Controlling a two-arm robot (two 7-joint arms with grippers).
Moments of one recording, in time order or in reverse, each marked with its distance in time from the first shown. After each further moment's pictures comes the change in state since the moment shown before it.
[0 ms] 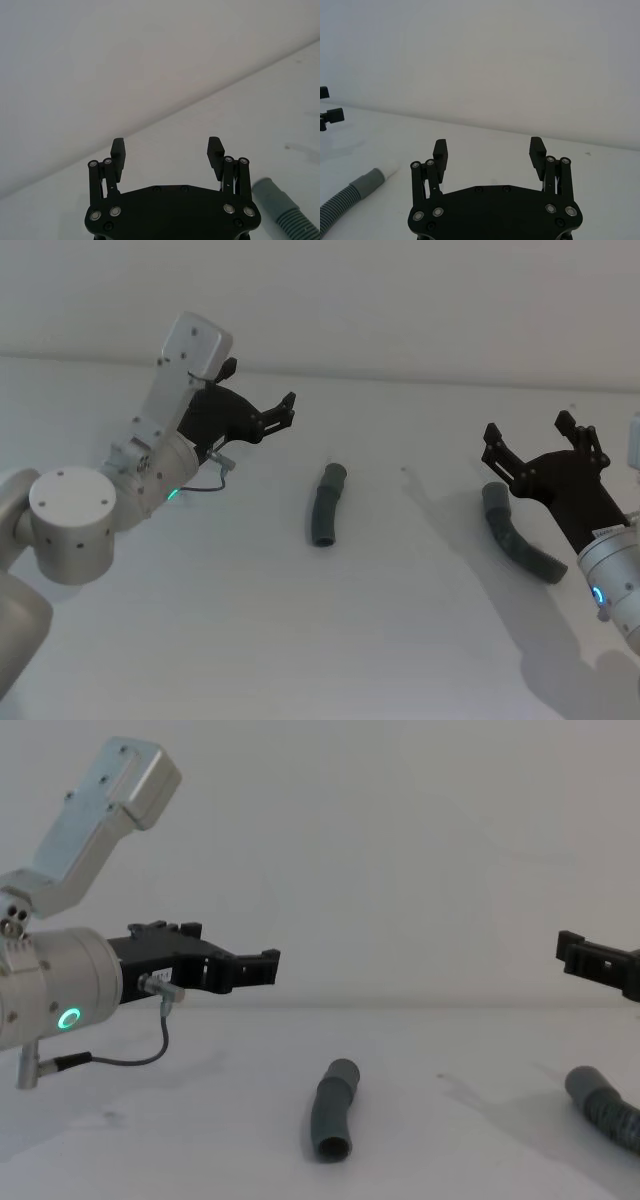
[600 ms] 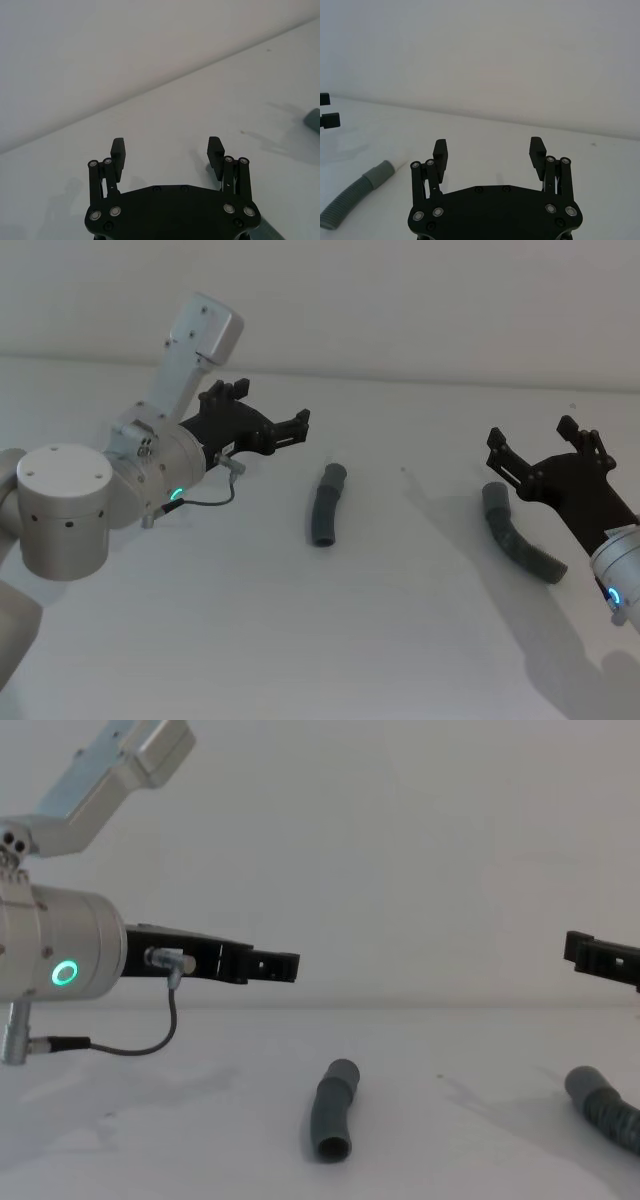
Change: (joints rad) left arm 0.039 -0.001 -0.042 -0.187 -0.086 0.312 -0.008; right arm -0.020 0.020 0.032 -0.060 0.050 0.098 0.038
